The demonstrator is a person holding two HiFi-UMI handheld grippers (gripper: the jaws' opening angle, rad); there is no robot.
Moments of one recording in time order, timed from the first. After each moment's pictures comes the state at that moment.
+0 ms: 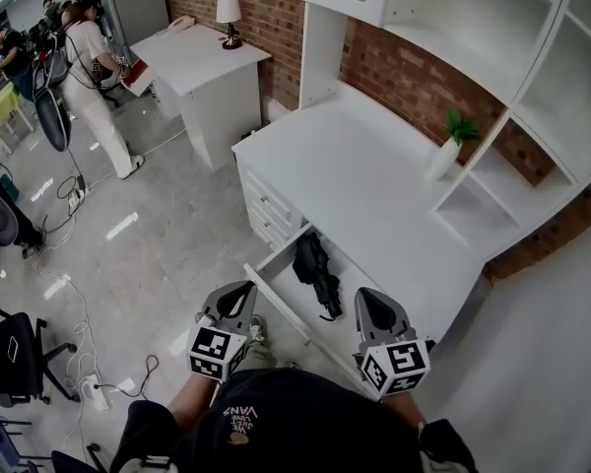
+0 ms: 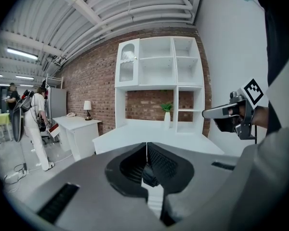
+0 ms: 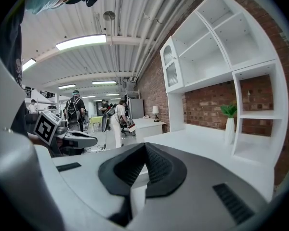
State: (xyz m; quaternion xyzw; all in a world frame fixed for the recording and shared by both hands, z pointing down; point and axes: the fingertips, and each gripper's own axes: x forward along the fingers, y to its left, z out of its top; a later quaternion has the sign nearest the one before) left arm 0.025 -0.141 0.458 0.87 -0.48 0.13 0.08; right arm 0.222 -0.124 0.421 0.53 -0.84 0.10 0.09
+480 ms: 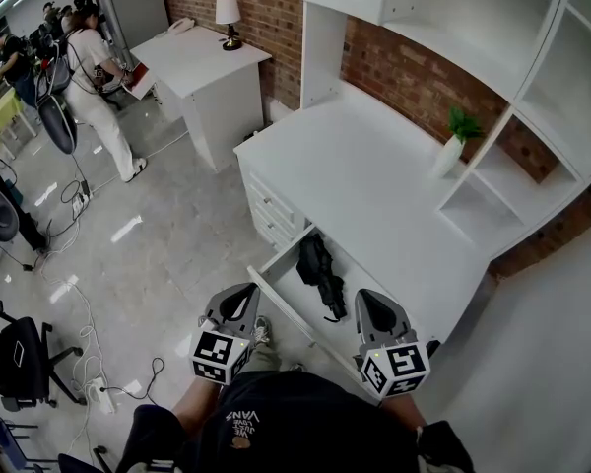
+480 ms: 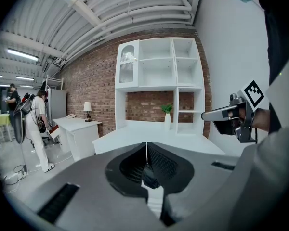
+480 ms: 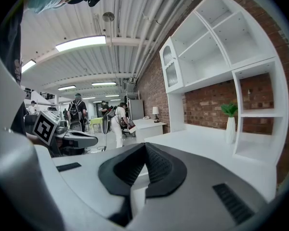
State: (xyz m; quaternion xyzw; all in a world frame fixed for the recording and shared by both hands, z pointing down) left arm 0.028 -0.144 0.454 0.87 -0.48 0.12 0.08; right arm 0.218 -0.127 0.424 0.52 -0.84 0.10 0.08
